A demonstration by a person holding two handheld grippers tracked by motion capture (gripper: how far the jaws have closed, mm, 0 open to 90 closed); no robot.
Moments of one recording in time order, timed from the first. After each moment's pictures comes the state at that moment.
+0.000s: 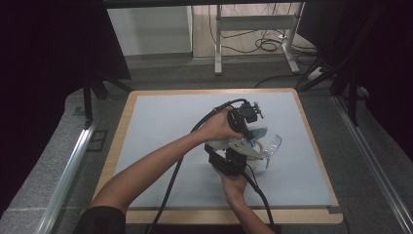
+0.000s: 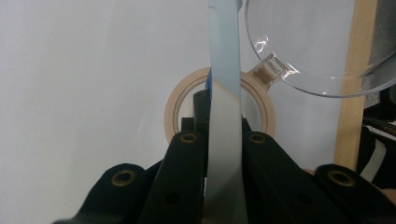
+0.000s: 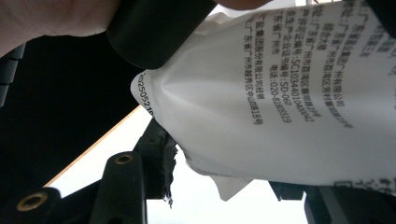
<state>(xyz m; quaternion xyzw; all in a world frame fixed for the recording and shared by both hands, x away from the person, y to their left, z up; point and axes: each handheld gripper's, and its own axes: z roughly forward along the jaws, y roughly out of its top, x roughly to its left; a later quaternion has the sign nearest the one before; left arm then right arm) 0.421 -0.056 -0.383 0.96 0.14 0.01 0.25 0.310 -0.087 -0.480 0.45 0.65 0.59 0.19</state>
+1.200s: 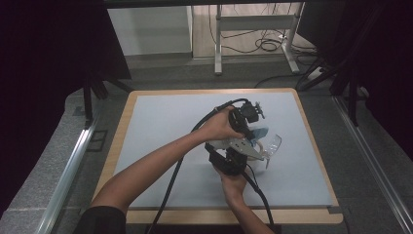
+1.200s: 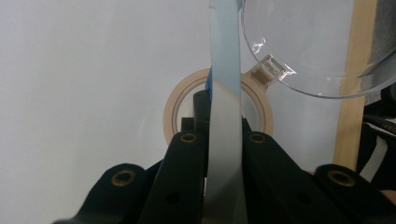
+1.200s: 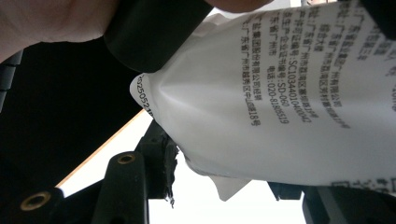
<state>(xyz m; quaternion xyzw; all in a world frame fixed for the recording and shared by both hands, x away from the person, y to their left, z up) 0.420 -0.059 -0.380 0.96 0.14 0.01 0.25 0.309 -0.087 -0.478 0.45 0.63 0.60 0.19</state>
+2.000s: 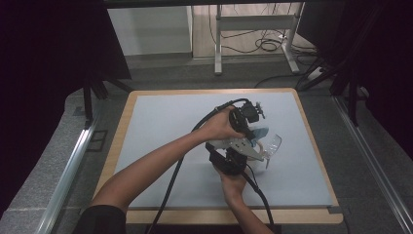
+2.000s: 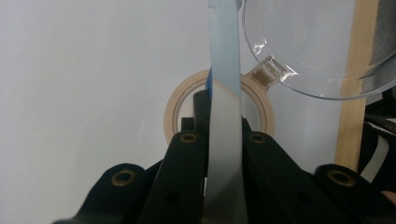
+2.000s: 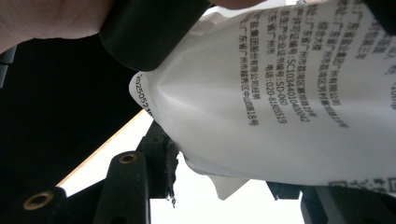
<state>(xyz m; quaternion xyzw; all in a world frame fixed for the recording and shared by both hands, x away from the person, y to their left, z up) 0.421 -0.060 -0.381 0.96 0.13 0.01 0.24 0.311 -0.087 -0.481 0.45 0.63 0.60 0.20</state>
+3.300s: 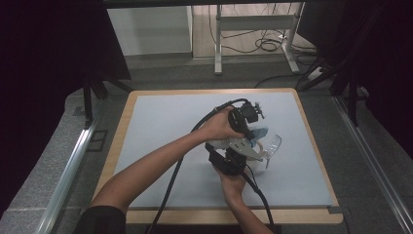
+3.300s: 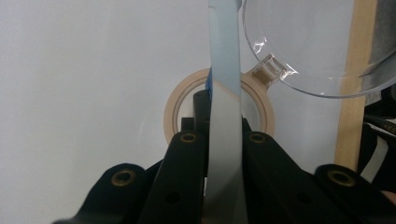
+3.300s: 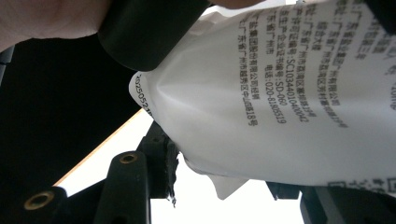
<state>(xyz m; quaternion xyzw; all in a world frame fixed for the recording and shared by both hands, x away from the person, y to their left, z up) 0.421 -0.058 -0.382 0.96 0.14 0.01 0.25 0.311 -0.086 -0.482 0.45 0.63 0.60 0.20</state>
